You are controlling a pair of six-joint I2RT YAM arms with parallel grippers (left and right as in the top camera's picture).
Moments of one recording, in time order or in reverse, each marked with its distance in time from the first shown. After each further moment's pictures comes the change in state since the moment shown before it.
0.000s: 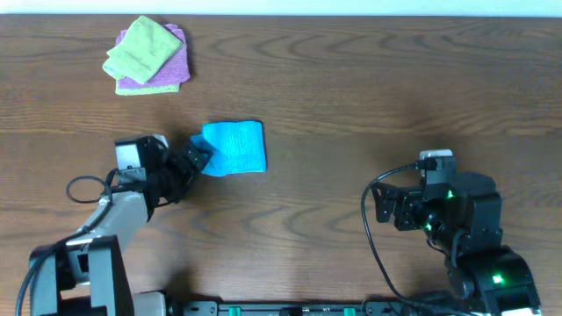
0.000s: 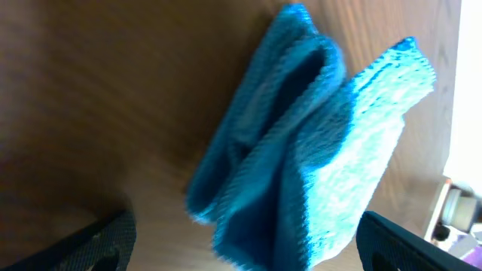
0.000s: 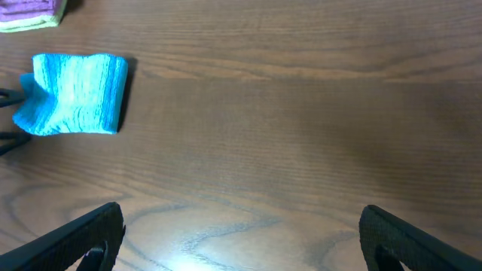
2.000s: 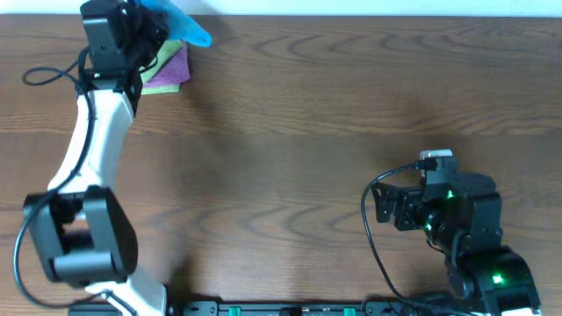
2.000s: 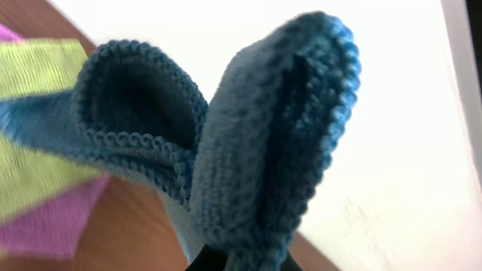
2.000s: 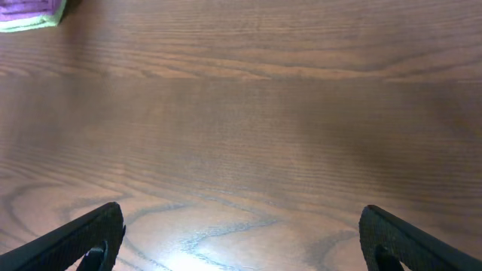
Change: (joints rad) left arm -0.032 0.314 0.909 -0.010 -0.291 -0.134; right arm 0.000 0.000 0.000 0.000 0.000 0.000
